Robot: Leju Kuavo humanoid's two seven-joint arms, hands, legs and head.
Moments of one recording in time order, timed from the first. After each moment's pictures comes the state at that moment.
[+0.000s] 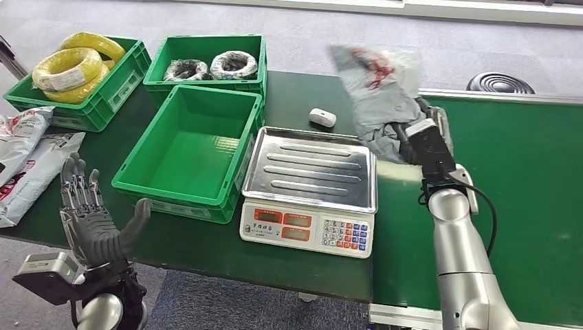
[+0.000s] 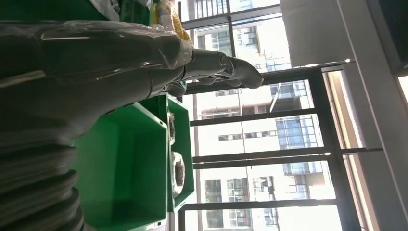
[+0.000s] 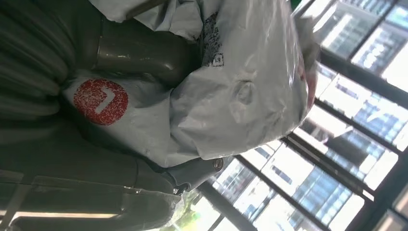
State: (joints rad) left arm 0.00 -0.10 -0.10 -1.71 -0.02 0.33 -0.70; right arm -0.61 -0.05 0.09 -1.07 0.44 0.02 -0.48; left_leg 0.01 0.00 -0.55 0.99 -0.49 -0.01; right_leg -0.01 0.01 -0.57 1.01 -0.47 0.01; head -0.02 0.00
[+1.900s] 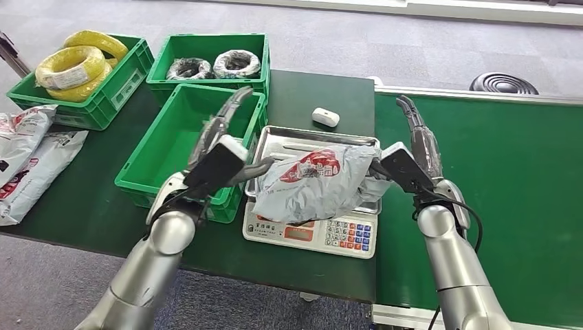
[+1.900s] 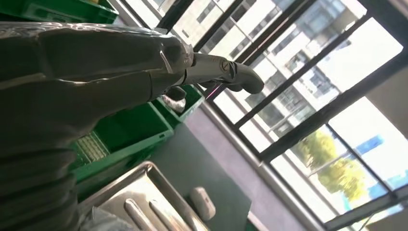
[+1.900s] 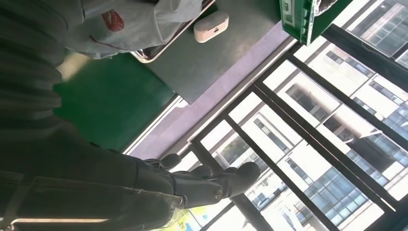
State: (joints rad) left arm -0.58 -0.12 -0.46 -1.34 -0.50 0.02 -0.13; right arm -0.52 -0.08 0.16 -1.08 0.53 -0.09 -0.46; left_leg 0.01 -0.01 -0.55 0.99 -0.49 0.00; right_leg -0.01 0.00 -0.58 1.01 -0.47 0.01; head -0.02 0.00
